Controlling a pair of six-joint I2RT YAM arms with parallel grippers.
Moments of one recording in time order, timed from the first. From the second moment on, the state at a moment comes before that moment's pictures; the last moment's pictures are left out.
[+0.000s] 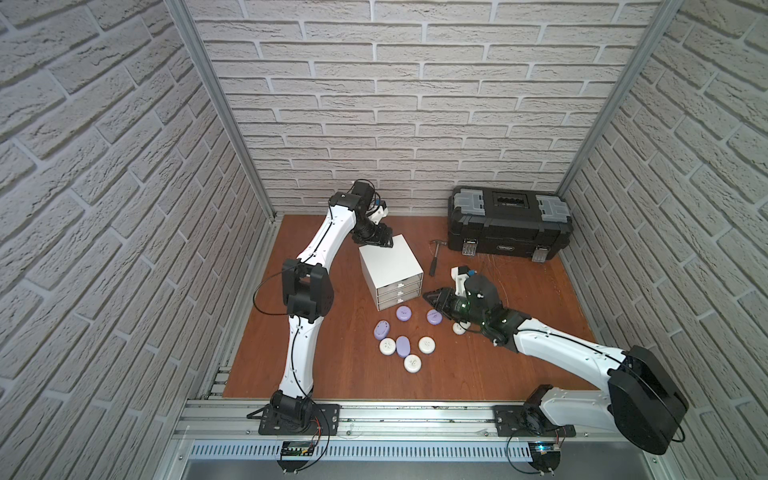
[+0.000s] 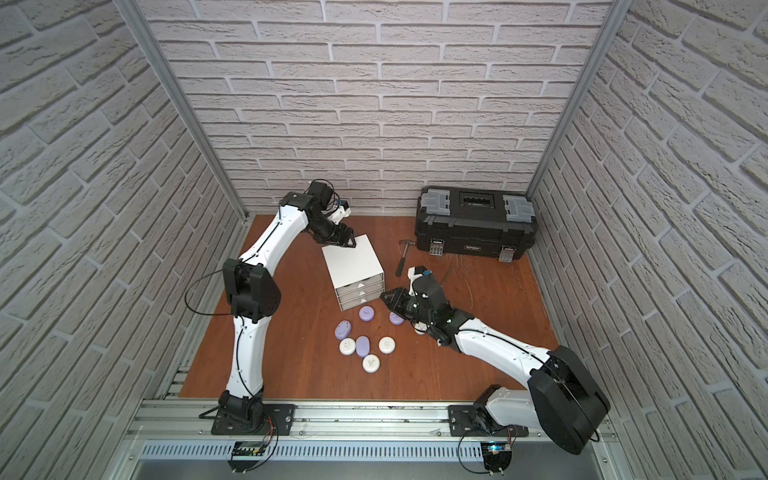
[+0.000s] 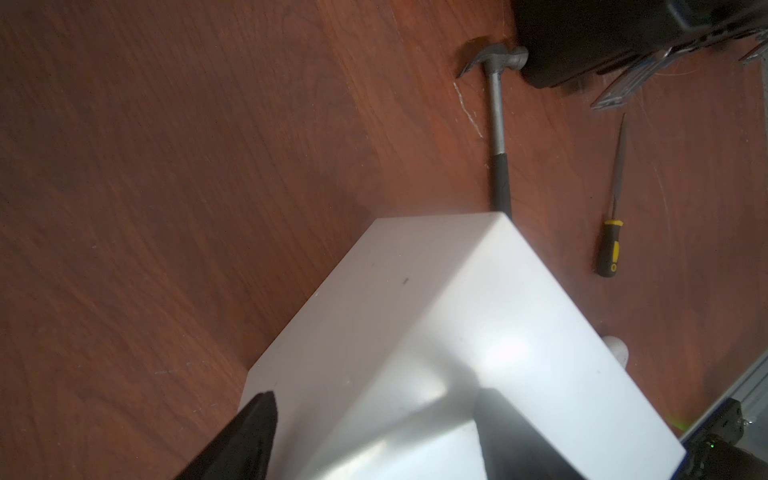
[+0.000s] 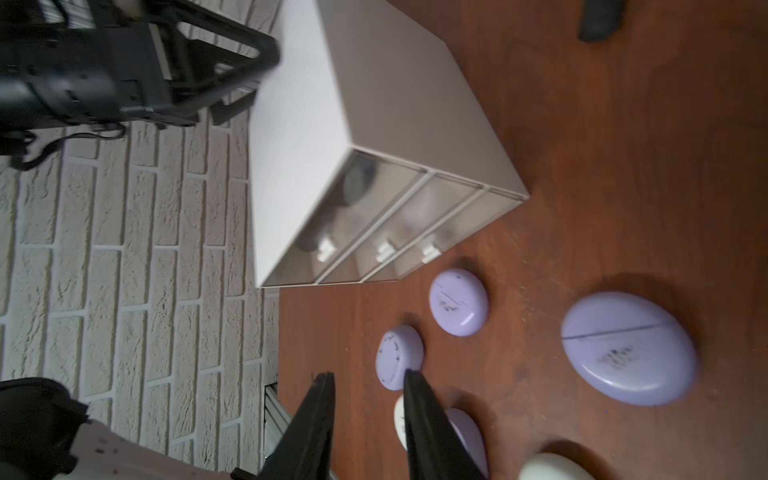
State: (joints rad) left arm -0.33 2.28 2.31 -1.24 0.33 0.03; right arm 0.60 1.29 0.56 0.19 -0.18 1.14
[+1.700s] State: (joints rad) left arm -0.33 2.21 2.21 -1.24 0.32 0.02; right arm 0.74 1.94 0.52 1.24 0.02 1.48
